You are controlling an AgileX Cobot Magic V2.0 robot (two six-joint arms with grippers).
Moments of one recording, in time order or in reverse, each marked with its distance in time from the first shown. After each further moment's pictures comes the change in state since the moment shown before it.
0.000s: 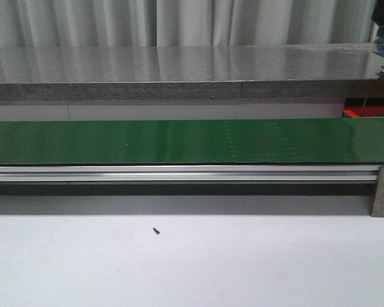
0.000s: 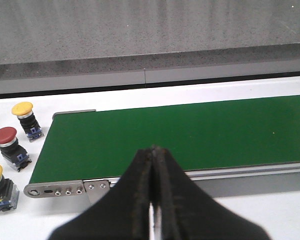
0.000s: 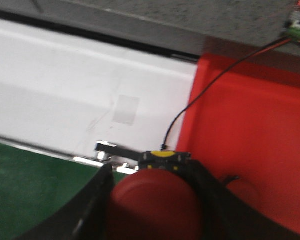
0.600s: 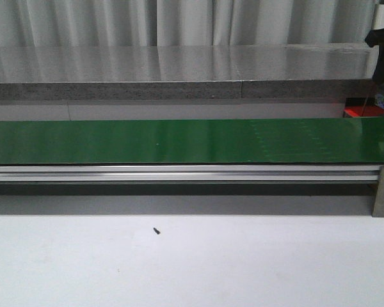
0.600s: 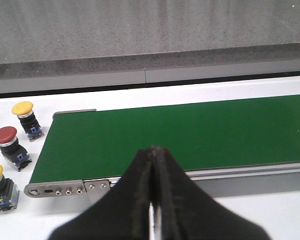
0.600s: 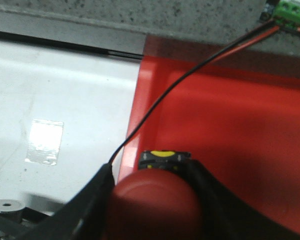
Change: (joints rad) left arm 0.000 0.000 0.000 0.000 0.001 0.000; right arm -0.075 0.418 -0.319 -0.002 0.017 0.002
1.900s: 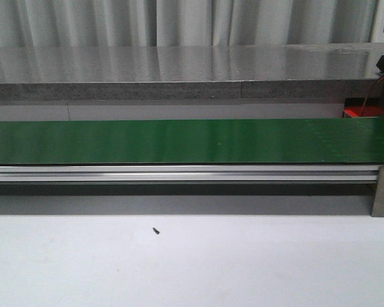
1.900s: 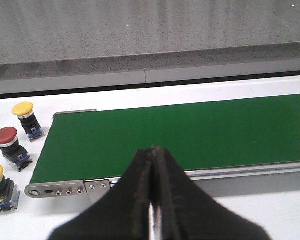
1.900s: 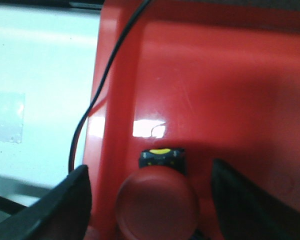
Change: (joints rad) left arm 0.000 0.000 0.000 0.004 0.000 0.000; right arm -0.044 0.063 -0.006 0.010 0.055 0.000
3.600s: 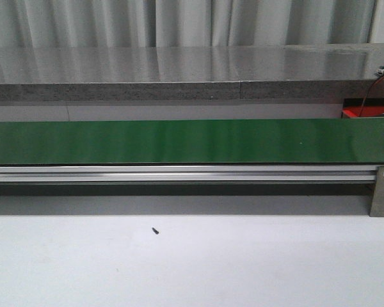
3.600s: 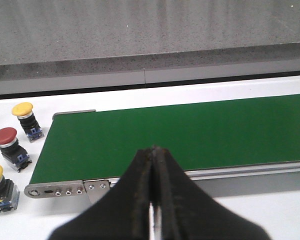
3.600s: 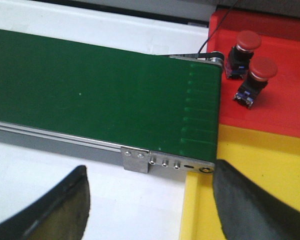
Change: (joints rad) left arm 0.000 0.000 0.000 0.000 0.000 0.000; right arm 0.170 -1.609 1.560 0.081 -0.549 -0.055
